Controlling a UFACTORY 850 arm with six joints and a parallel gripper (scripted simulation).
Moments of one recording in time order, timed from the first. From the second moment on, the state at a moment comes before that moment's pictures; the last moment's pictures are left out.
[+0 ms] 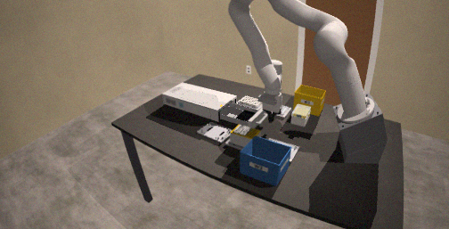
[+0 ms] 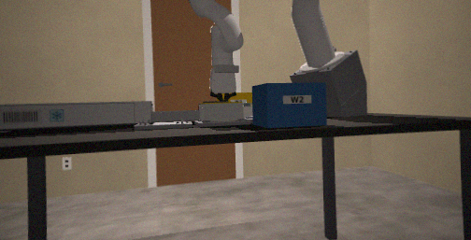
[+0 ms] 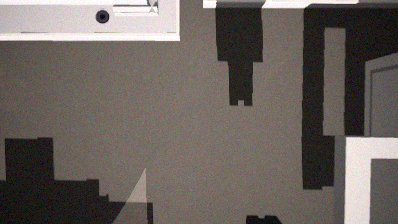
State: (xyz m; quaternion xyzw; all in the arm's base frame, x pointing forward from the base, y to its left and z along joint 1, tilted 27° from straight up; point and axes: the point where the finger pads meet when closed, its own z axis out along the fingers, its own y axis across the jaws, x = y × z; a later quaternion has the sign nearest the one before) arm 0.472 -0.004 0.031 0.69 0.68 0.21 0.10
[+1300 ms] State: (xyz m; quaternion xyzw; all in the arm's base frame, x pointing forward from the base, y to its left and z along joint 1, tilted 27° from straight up) arm 0.503 -0.003 0.034 0.69 0.68 0.21 0.10
